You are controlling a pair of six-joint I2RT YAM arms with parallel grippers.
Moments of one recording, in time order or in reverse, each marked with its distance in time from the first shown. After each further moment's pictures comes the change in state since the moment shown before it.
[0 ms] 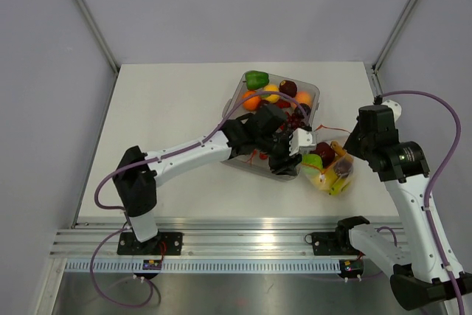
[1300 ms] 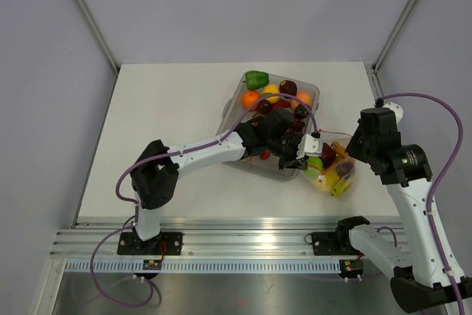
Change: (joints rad) left arm 0.001 0.117 -0.055 0.196 0.091 0.187; right arm 0.000 -0.019 0.002 -0.030 0.000 -0.006
